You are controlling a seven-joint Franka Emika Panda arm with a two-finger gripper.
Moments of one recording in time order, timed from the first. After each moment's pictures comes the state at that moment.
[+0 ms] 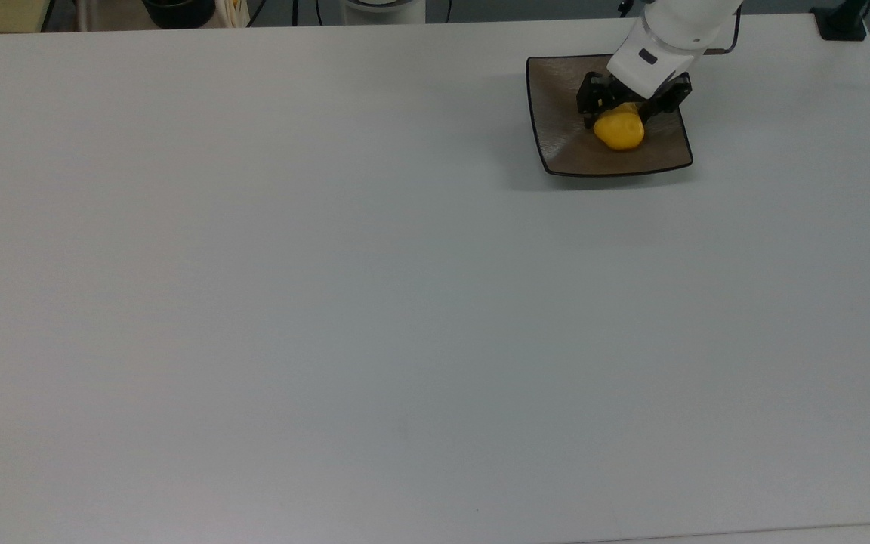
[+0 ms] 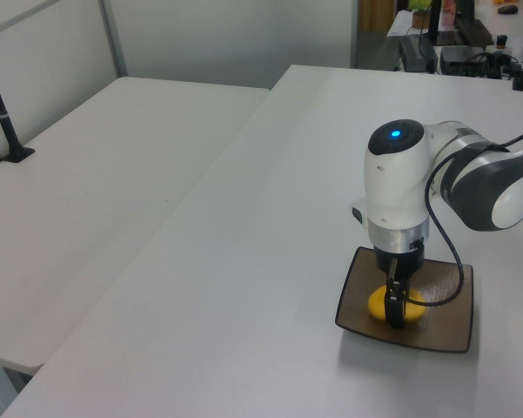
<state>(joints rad) 0.60 0.32 0.16 -1.89 -0.10 2.09 0.66</state>
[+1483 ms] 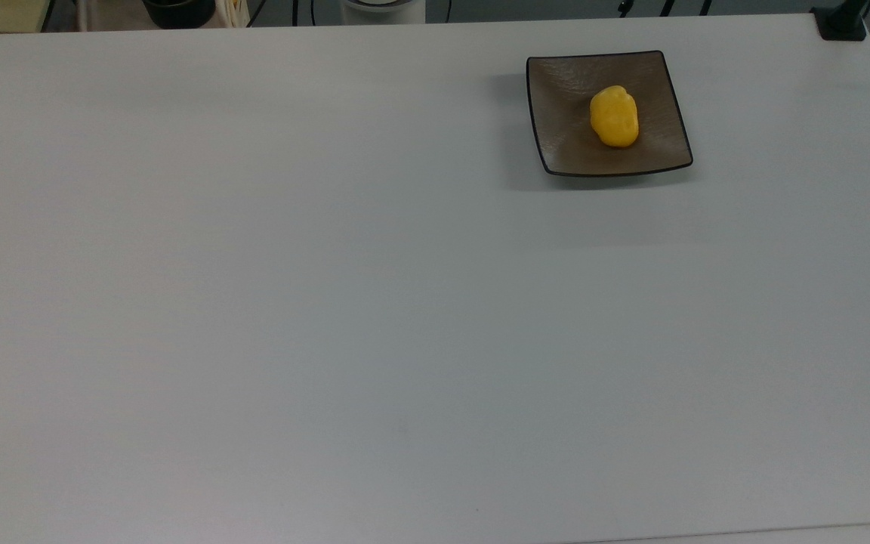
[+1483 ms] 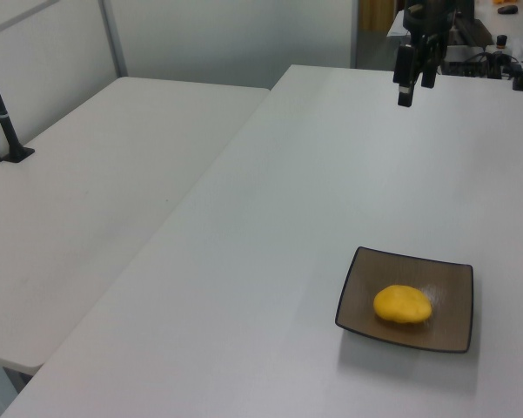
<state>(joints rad) 0.36 -0.12 -0.01 -1.73 0.00 1.66 0.49</state>
